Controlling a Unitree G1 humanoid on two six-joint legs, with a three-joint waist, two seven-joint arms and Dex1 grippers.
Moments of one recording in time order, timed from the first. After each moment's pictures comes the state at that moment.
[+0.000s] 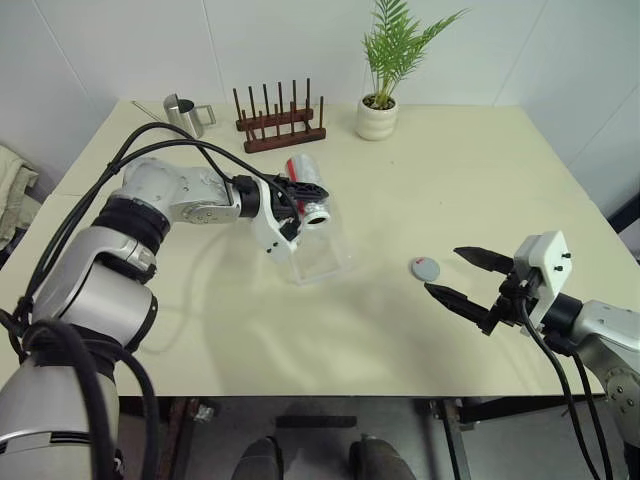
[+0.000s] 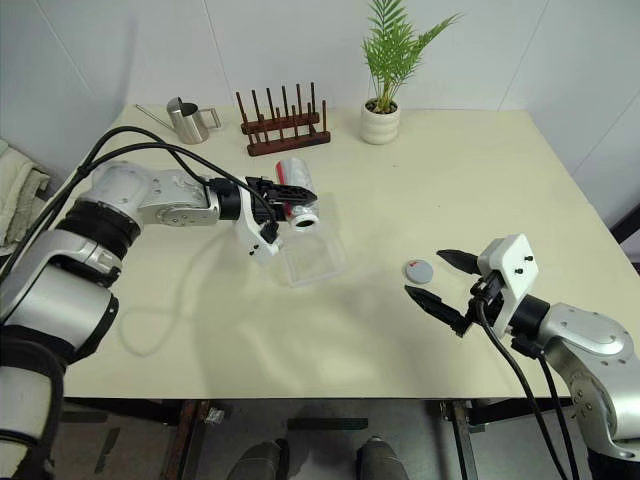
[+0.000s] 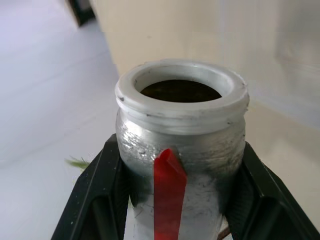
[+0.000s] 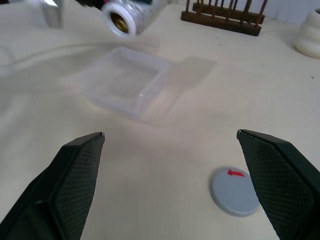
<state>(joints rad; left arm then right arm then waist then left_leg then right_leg) -1.45 0.67 -0.83 0.95 1.39 -0.92 0.46 -0.08 -0.72 -0.36 -0.52 0.63 0.59 0.78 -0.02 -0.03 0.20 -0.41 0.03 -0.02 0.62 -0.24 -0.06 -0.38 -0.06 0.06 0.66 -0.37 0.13</state>
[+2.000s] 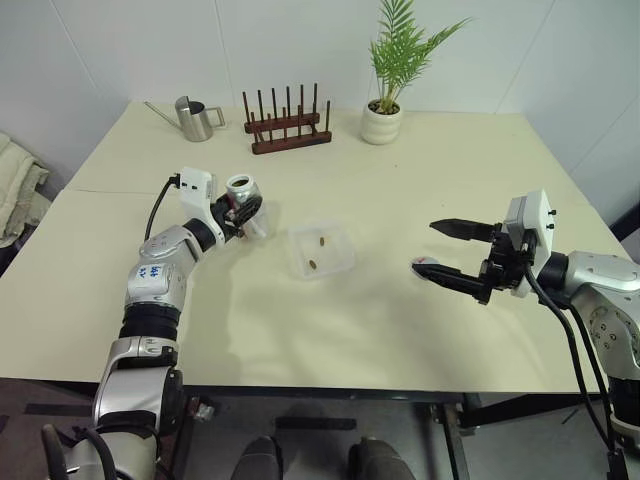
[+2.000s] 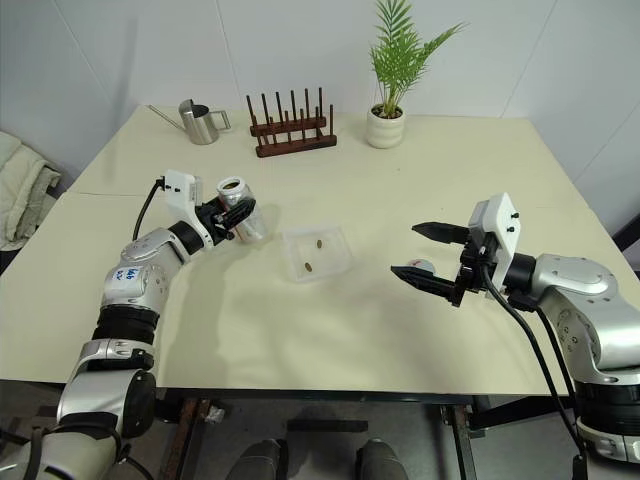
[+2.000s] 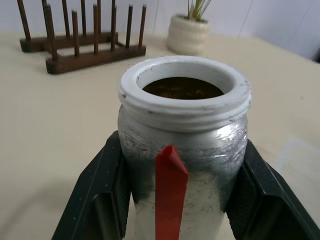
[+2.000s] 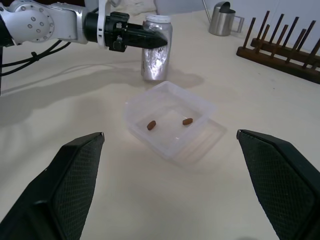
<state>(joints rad) -0.82 0.46 0.15 0.60 -0.29 0.24 -0.53 -0.40 -0.79 -0.19 -0.19 0.60 0.50 1.03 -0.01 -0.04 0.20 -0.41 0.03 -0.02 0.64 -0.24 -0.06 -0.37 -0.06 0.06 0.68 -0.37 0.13</state>
